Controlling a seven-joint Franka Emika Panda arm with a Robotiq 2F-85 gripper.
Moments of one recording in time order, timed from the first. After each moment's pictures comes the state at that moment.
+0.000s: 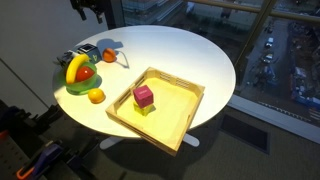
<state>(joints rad) 0.20 0.45 0.08 -1.80 -0.05 2.29 0.13</state>
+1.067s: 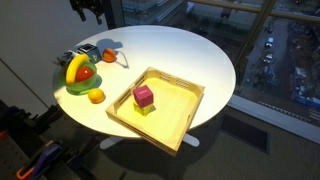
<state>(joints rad) 0.20 0.45 0.09 -1.80 -0.05 2.29 0.13</state>
